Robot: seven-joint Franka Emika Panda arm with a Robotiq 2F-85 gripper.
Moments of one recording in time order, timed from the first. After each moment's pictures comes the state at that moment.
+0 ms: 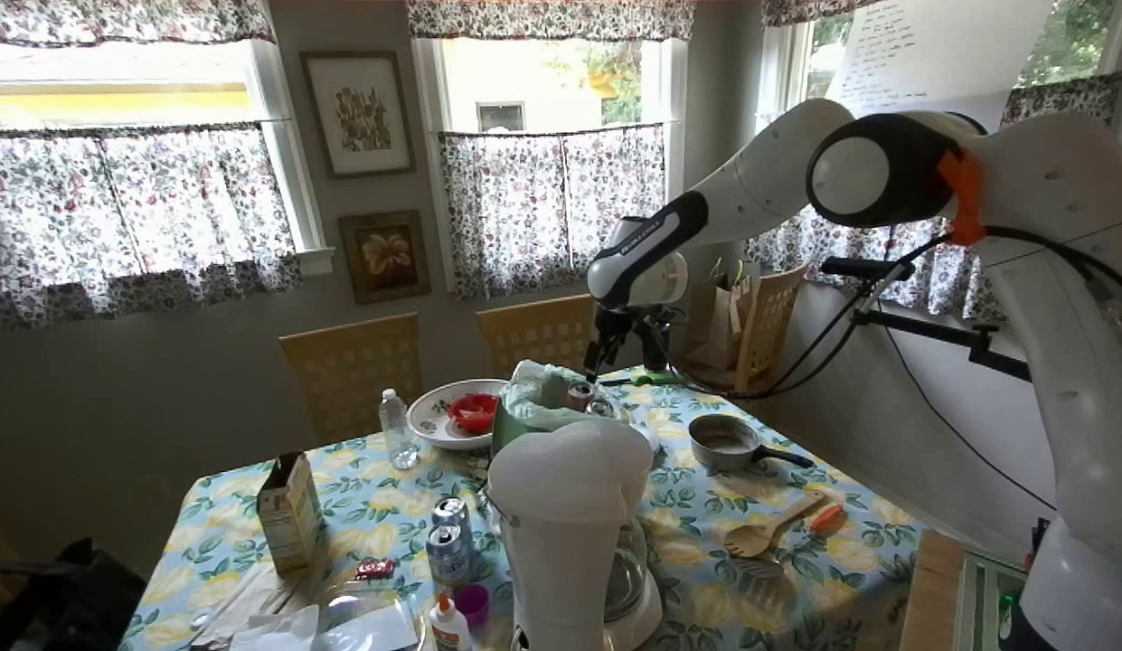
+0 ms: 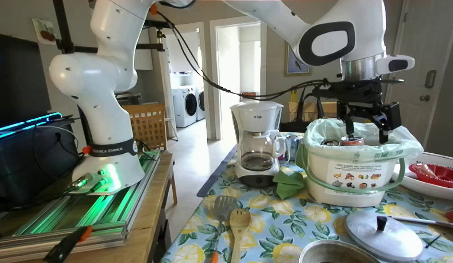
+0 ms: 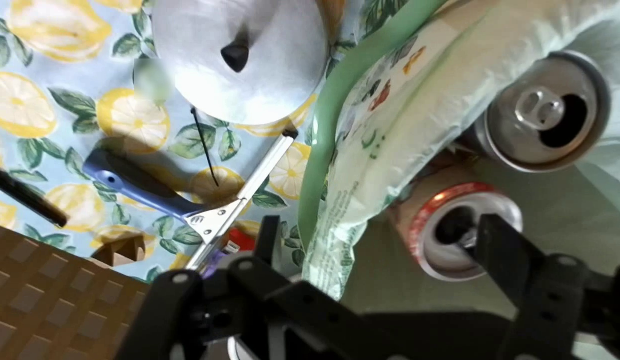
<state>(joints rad) -0.29 0.56 0.00 -1.68 0.14 2.49 -0.55</state>
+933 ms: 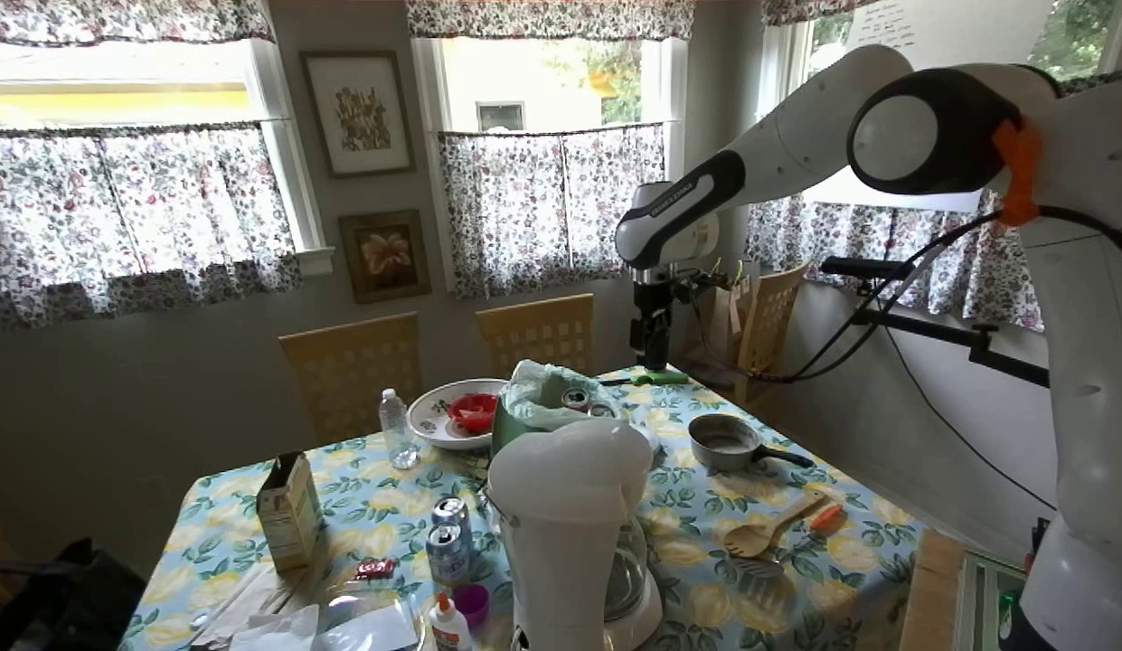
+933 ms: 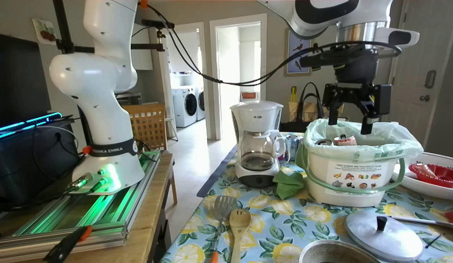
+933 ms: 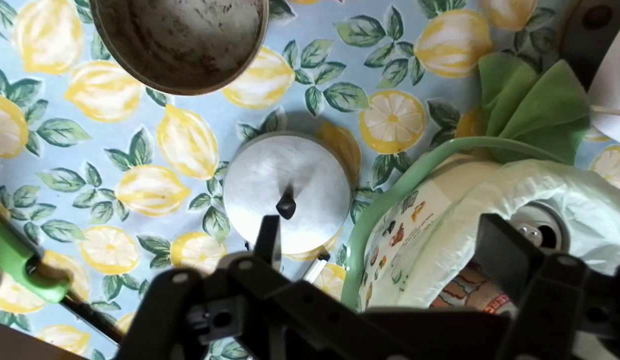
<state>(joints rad) -0.29 0.40 -0.10 -1.73 0.02 2.14 -0.48</state>
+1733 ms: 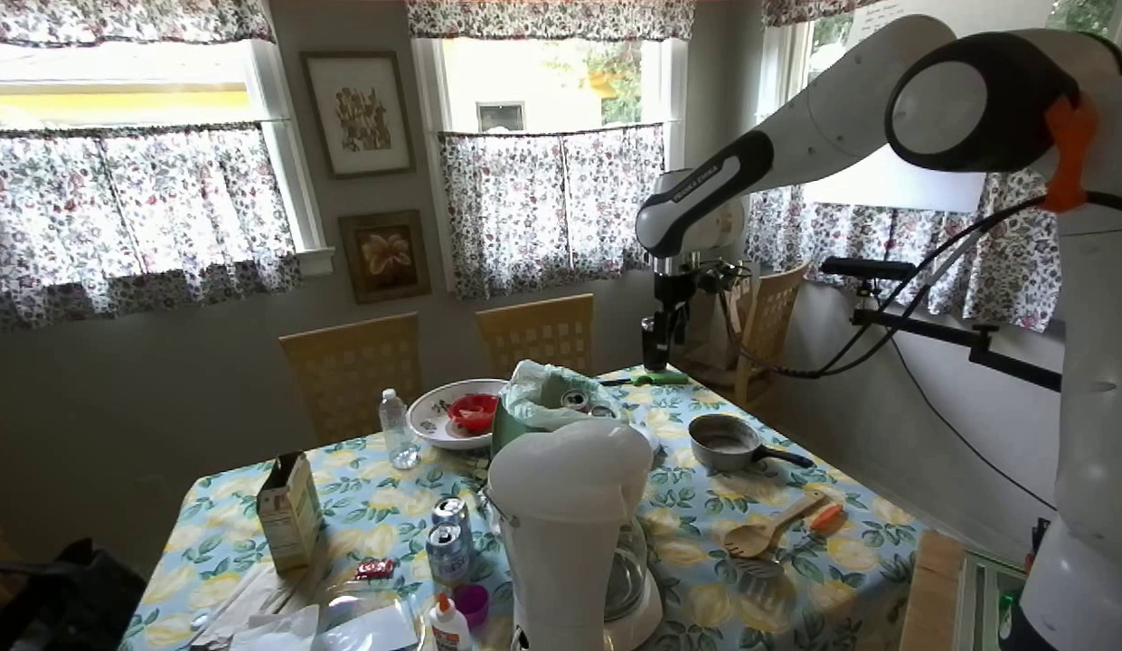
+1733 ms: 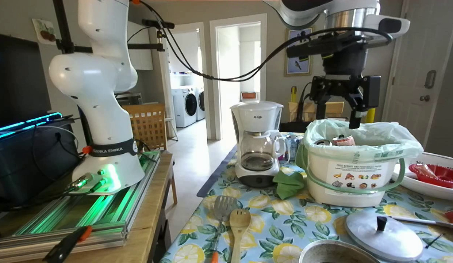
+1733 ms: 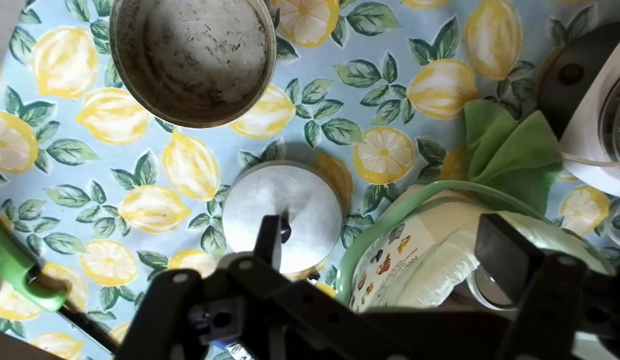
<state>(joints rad) -0.30 0.29 -0.12 -1.84 0.04 2.13 -0.58</state>
